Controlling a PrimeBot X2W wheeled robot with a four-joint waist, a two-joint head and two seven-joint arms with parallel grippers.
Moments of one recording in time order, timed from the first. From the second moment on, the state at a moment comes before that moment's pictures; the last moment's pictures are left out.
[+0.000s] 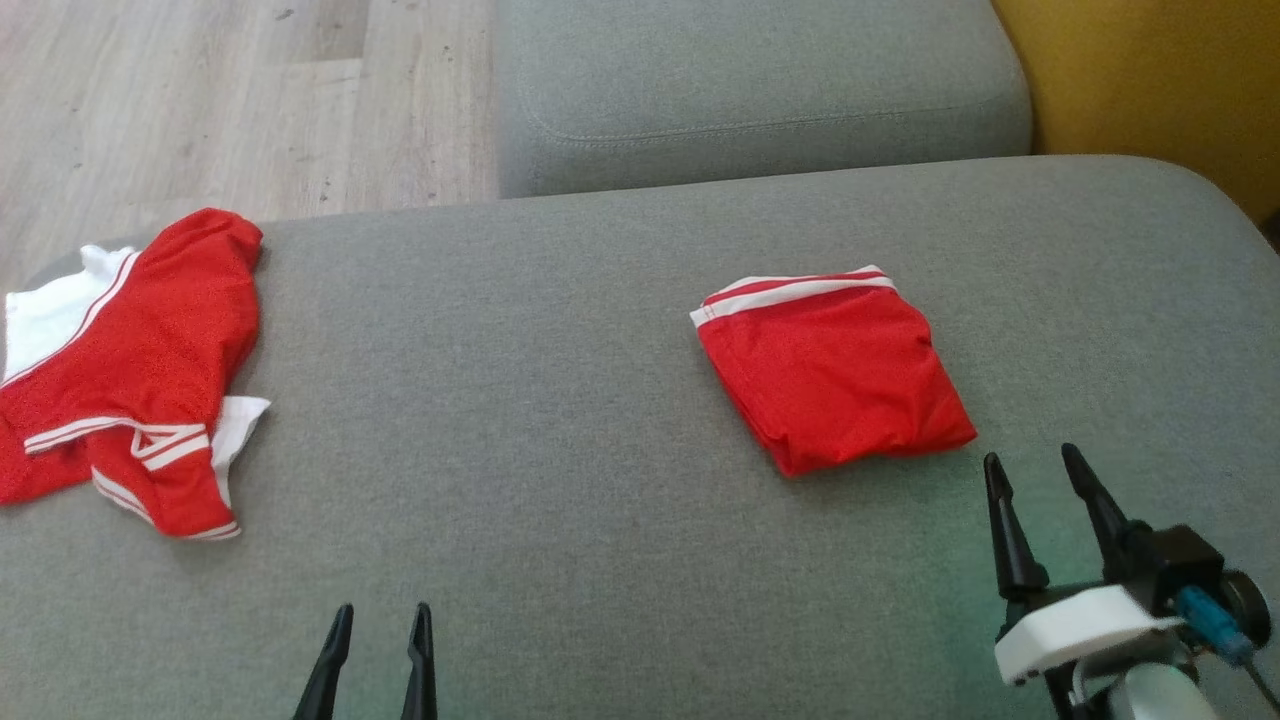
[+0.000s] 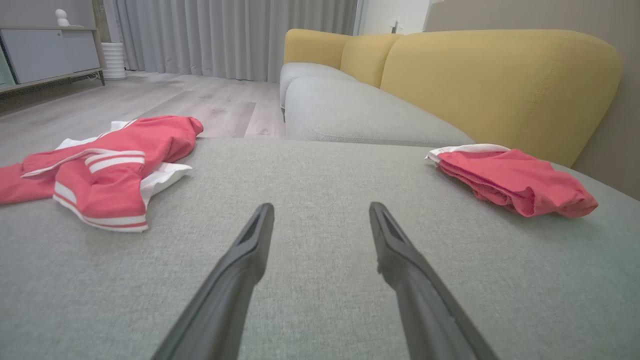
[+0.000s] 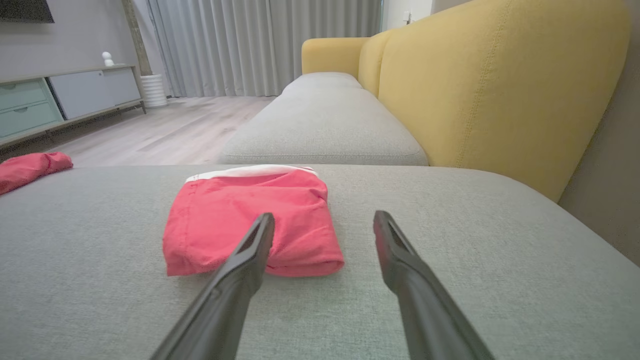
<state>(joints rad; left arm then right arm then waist) 0.25 0.06 -0.13 0.14 -0.18 -0.06 -0.26 -0.03 -0.12 0.03 0.39 0.08 0.12 -0.25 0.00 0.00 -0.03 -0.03</state>
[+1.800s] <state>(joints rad) 0.14 0.05 -0.23 0.16 -0.20 -0.06 -0.26 -0.49 -0.23 -0.10 0.64 0.37 0.12 0.47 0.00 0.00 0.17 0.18</state>
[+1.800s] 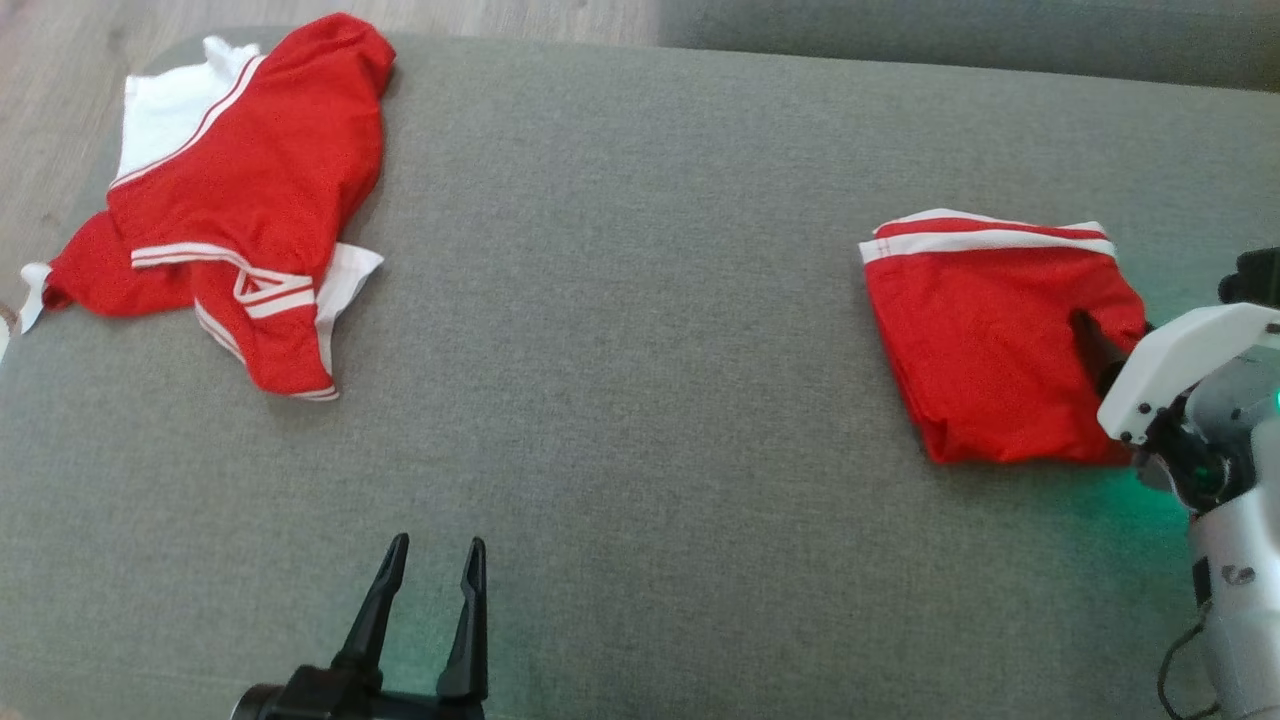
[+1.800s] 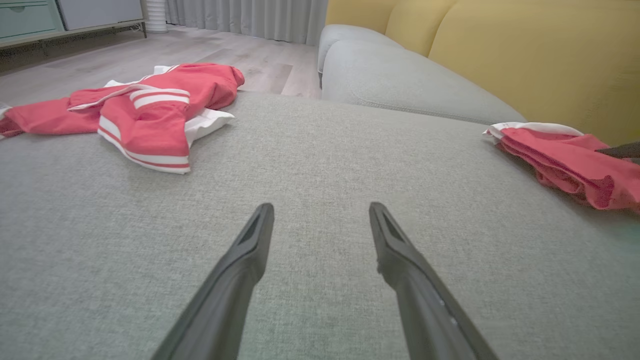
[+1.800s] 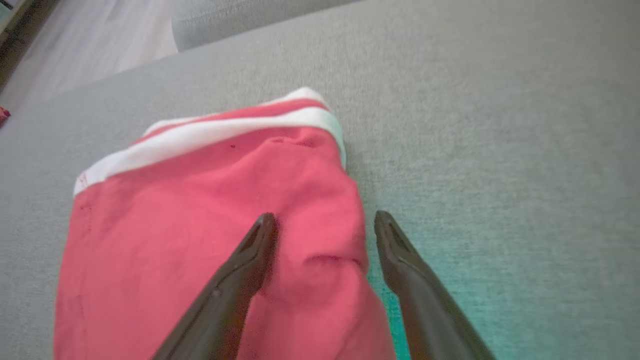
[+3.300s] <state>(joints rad) -0.04 0.08 -0.20 0.13 -0.08 -0.09 -0.26 -0.90 -0.52 -0.15 0.88 -0.13 0.12 0.22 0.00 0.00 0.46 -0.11</state>
